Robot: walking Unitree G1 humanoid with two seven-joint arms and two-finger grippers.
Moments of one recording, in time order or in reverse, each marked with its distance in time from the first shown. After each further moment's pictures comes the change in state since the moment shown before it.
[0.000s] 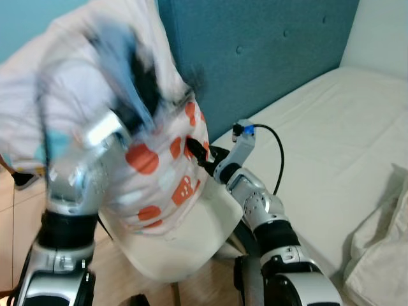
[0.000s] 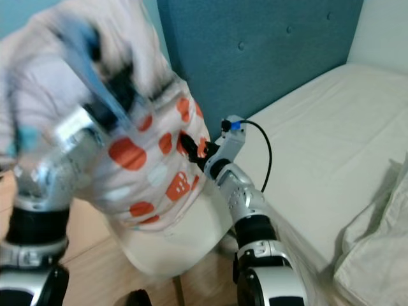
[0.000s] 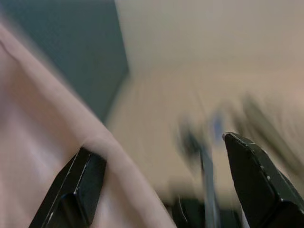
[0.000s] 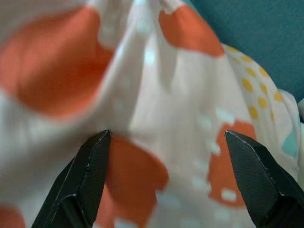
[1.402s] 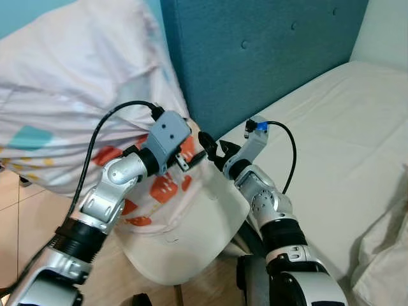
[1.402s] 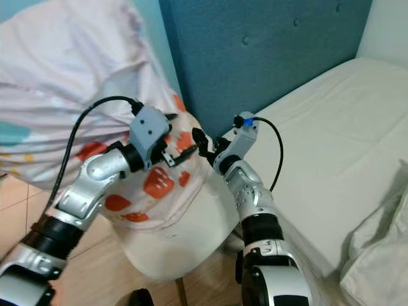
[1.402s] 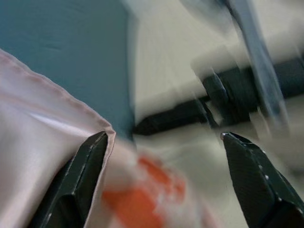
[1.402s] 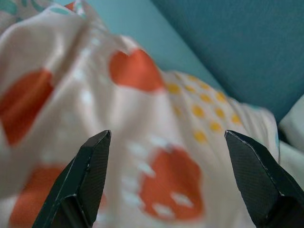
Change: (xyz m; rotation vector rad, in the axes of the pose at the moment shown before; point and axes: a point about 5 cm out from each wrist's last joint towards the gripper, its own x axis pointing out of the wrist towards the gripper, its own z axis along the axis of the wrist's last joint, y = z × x) left arm 0.001 0.016 -0.036 0.576 0.196 -0.102; right arm -0.006 -0.010 0.018 -0.017 -0.097 -0.028
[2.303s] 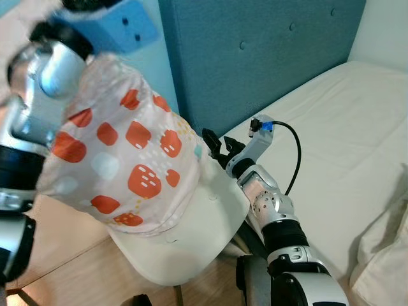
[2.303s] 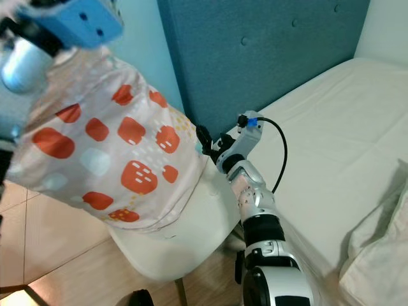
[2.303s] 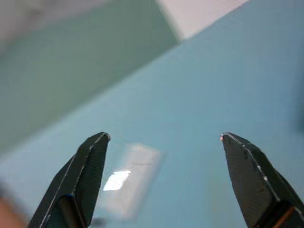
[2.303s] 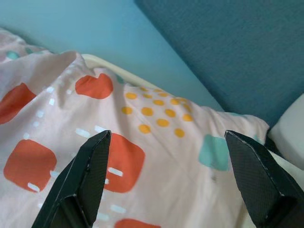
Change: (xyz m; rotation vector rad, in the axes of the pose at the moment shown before) left arm -0.064 0.158 0.142 1.136 -0.023 0.974; right arm -0.002 -0.003 0.001 -0.006 -0.026 -0.008
